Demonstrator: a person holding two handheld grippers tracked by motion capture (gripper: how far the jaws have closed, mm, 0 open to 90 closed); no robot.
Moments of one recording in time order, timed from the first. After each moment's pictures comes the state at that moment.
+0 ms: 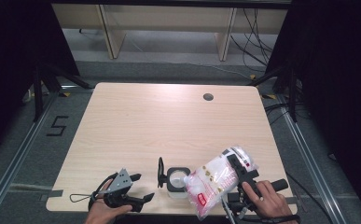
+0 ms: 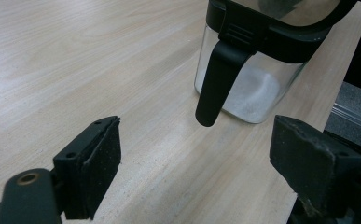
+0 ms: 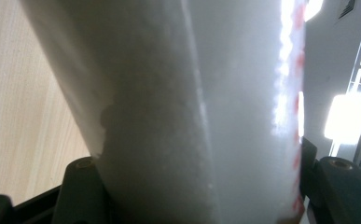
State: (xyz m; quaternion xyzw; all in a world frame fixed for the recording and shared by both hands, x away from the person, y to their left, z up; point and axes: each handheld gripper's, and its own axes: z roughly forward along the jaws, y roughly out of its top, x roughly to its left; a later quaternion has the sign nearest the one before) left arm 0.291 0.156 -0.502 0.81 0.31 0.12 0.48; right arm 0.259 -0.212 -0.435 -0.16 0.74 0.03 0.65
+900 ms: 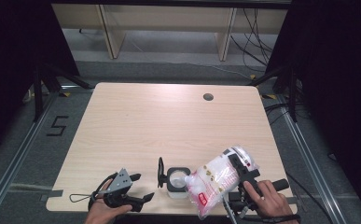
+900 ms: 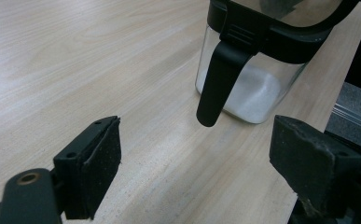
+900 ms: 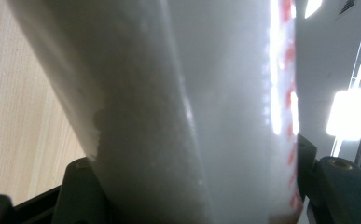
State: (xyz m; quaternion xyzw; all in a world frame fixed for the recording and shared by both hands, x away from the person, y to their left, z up) left arm 0.290 0.156 -0.502 0.81 0.31 0.12 0.49; right arm 0.261 -0.215 -0.432 -0.17 0.74 0.03 0.65
